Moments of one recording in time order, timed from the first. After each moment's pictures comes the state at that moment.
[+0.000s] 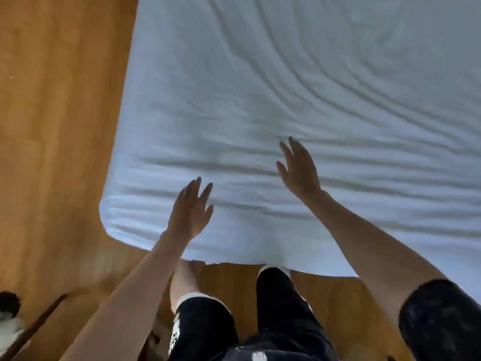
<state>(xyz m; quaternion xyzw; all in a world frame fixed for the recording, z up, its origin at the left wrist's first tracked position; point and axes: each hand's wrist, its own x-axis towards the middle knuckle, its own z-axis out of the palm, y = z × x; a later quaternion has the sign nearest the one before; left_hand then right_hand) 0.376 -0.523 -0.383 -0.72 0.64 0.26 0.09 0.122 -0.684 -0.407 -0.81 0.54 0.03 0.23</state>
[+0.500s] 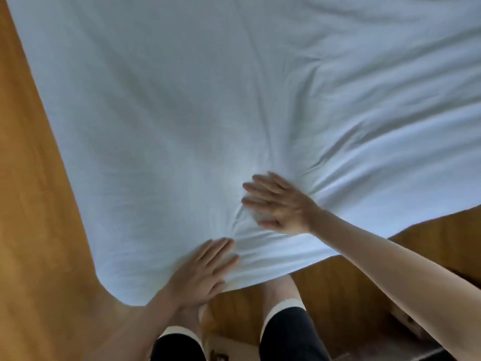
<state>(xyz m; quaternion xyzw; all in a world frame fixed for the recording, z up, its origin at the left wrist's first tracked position) 0.510 -0.431 -0.522 -0.26 0.94 0.23 0.05 0.216 -0.552 -0.515 -0.93 0.32 0.07 0.18</state>
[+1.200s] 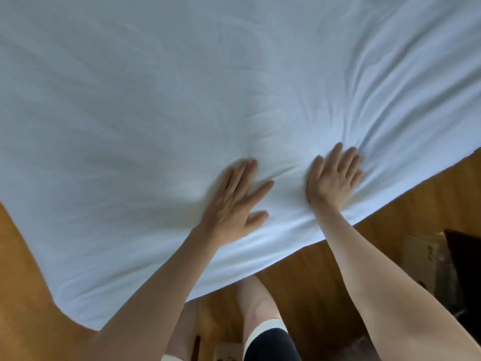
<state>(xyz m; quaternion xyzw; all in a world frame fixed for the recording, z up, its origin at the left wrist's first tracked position) 0.353 -0.530 -0.531 -0.33 0.91 0.23 -0.04 0.118 -0.500 -0.538 -0.32 0.94 0.03 0.13</state>
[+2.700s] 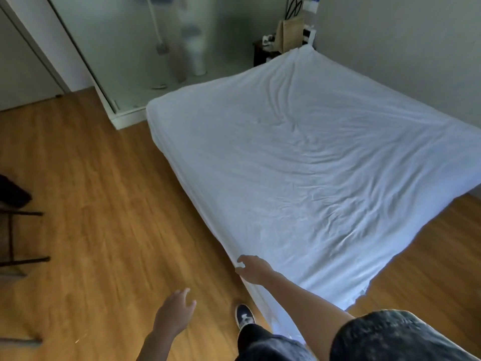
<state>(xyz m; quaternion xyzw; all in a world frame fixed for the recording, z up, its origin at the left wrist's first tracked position) 0.978 -0.587 -0.176 -0.60 0.70 0.34 0.18 0.731 -0.571 -0.144 -0.52 0.73 0.01 0.45</state>
